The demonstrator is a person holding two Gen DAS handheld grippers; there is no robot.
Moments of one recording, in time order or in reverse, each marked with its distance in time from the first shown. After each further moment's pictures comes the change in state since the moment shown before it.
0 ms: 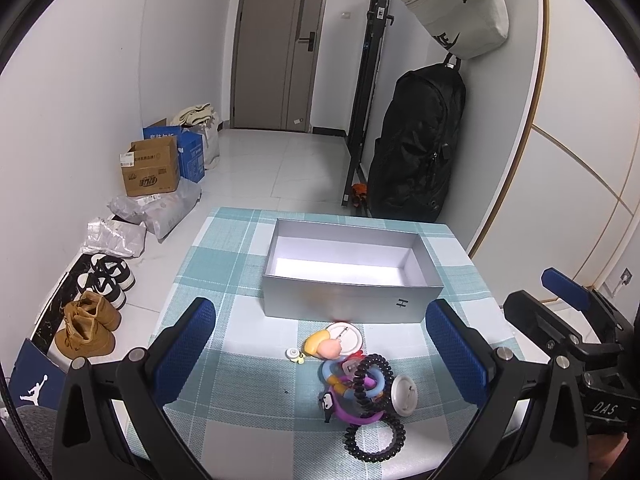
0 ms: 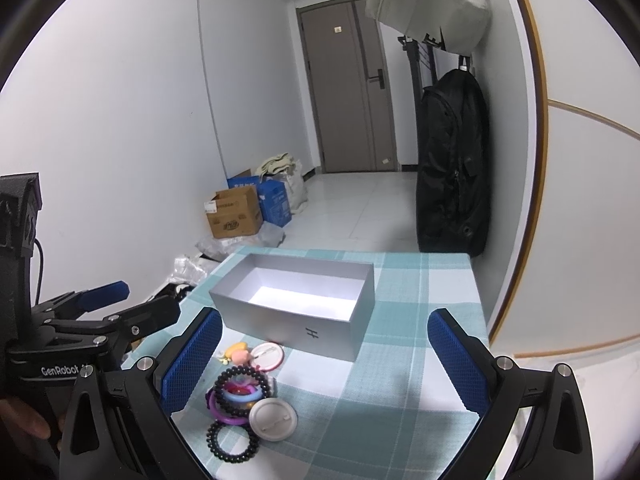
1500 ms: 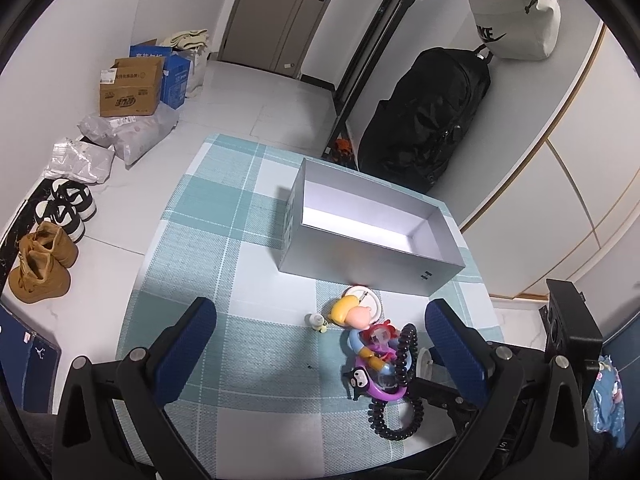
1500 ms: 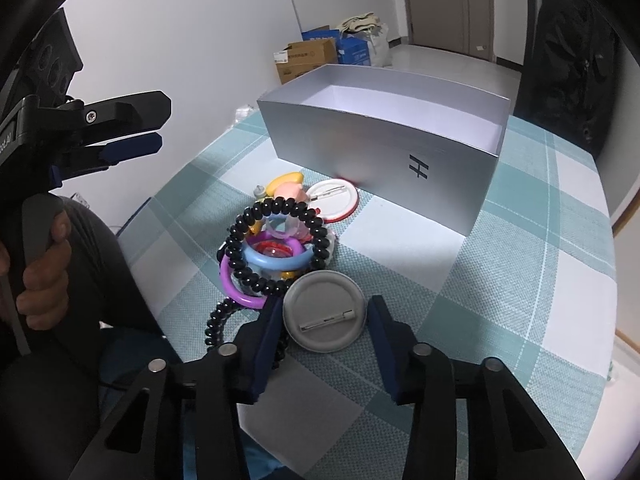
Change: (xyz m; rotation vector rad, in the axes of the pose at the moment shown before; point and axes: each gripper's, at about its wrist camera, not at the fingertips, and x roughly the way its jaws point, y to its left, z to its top) left arm 0.037 0.067 -0.008 -0.171 0.204 -0.190; right arm 0.085 0.020 -0.064 -0.172 0.521 0.262
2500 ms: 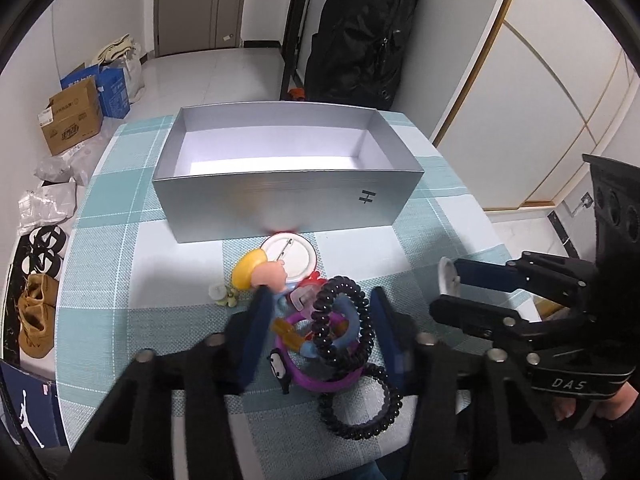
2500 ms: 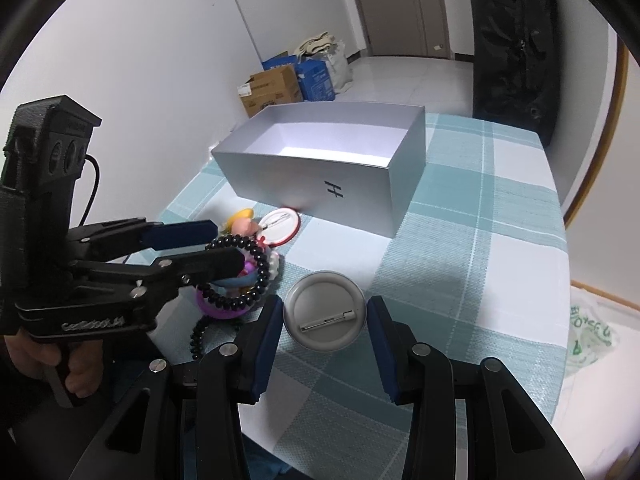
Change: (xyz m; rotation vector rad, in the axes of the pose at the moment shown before) left arm 0.042 -0.062 -0.024 0.280 0.181 0.022; right arm -0.035 -0.033 -0.006 0.154 -0.087 -0.039
